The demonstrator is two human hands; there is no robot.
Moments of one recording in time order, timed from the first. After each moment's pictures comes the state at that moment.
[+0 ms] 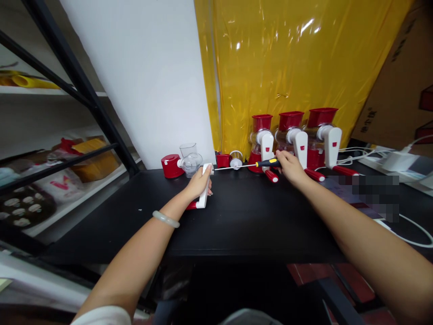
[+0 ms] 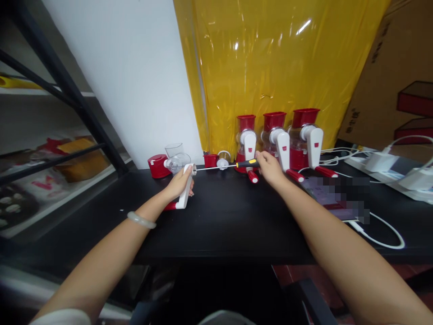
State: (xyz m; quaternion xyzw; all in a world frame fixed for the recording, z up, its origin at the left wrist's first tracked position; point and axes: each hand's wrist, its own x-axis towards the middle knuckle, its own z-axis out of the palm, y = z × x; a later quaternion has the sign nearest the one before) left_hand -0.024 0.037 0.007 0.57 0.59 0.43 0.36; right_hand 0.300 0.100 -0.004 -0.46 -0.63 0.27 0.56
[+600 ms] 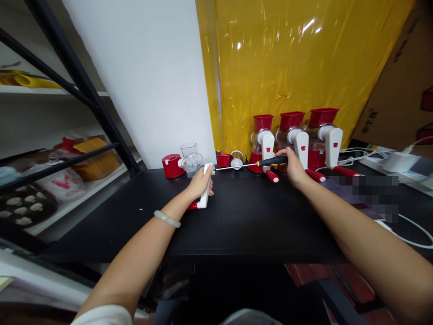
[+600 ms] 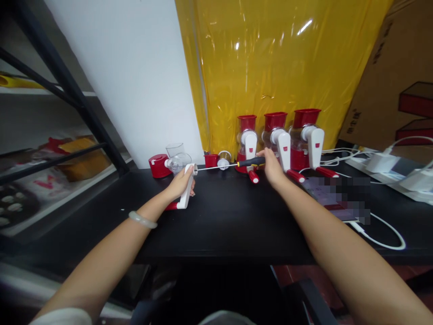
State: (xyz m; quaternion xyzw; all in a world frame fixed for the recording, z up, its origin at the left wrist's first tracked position) left_hand -0.022 0.037 0.005 0.58 0.59 0.43 0.36; right_hand 0.296 0.105 -0.002 -0.39 -0.54 0.39 0.64
